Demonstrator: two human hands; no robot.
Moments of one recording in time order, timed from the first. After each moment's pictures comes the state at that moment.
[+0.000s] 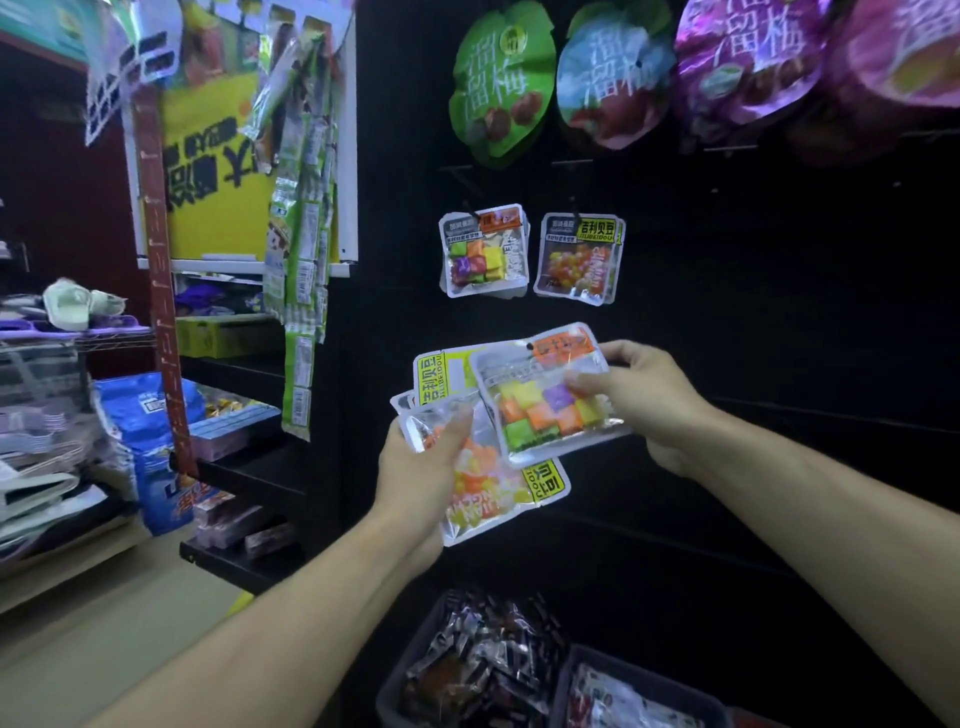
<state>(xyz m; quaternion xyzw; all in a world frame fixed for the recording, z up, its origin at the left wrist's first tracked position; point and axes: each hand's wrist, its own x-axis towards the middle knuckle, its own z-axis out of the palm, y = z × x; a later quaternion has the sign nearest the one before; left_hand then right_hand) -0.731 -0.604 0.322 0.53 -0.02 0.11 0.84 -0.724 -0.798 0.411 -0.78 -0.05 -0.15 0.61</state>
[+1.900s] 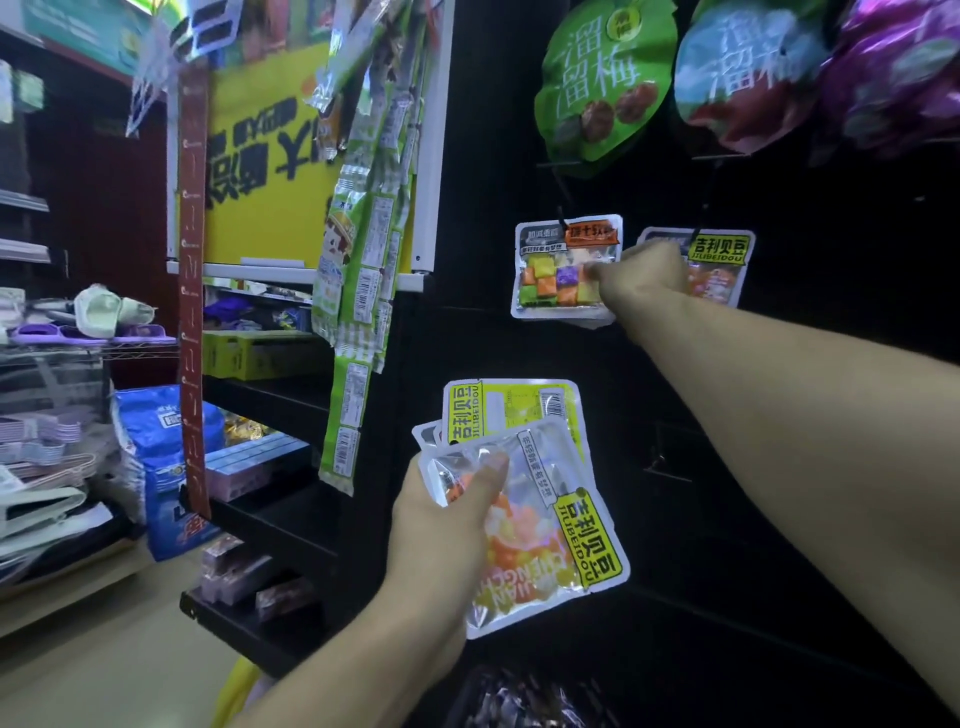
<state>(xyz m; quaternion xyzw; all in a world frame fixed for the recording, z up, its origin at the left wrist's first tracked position) -0.680 -0.547 0.311 0.52 -0.04 0.15 0.84 -0.534 -0.704 0.510 -0.80 0.03 -0.39 0.47</state>
